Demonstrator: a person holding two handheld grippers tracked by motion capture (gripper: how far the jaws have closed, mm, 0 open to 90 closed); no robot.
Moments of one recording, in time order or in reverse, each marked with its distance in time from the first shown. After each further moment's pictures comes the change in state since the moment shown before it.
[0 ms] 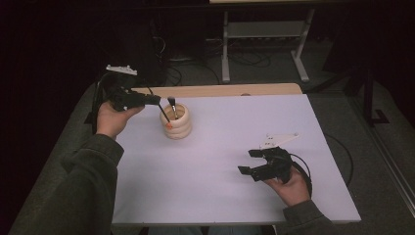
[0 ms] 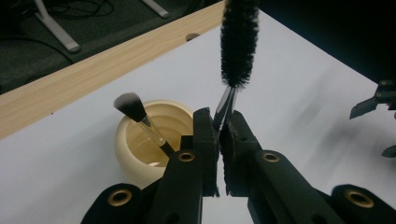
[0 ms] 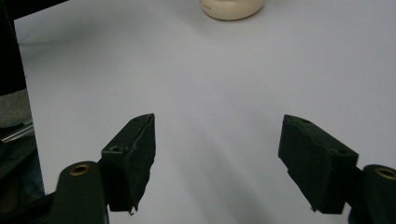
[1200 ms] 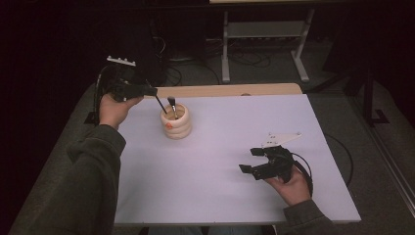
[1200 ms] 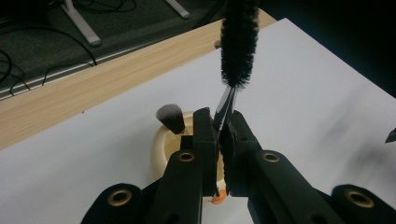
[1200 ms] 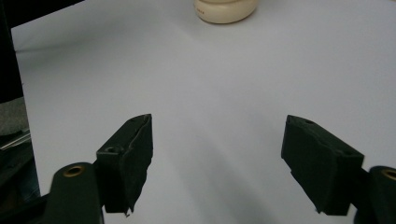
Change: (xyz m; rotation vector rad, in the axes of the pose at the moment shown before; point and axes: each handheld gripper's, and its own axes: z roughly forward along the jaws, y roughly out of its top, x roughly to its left) left arm 0.030 0.012 0.010 0.002 0.062 -0.070; right arm -0.004 -0.001 -0.002 -0.017 -0.012 0.019
